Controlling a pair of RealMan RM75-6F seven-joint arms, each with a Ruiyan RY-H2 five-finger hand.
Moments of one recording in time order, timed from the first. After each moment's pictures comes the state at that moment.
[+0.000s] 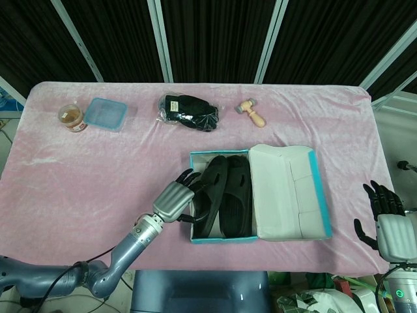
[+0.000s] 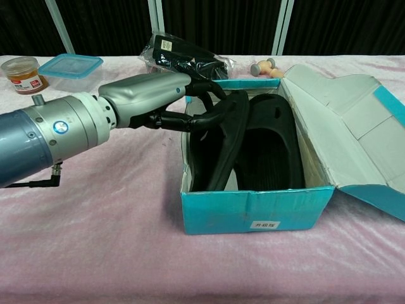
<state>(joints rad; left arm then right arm) -0.82 -1.68 -0.15 -1.62 1.20 1.01 0.42 0.08 -1.14 0.08 -1.60 -1.47 1.48 0.02</state>
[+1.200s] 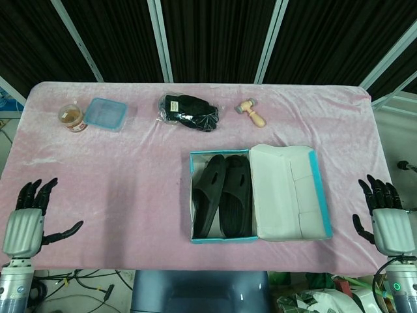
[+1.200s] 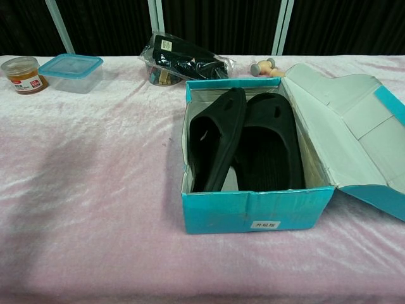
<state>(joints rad) -0.19 -1.23 0.11 -1.82 1.41 1.70 0.20 0.11 -1.14 0.09 -1.57 -1.48 1.46 -0.05</state>
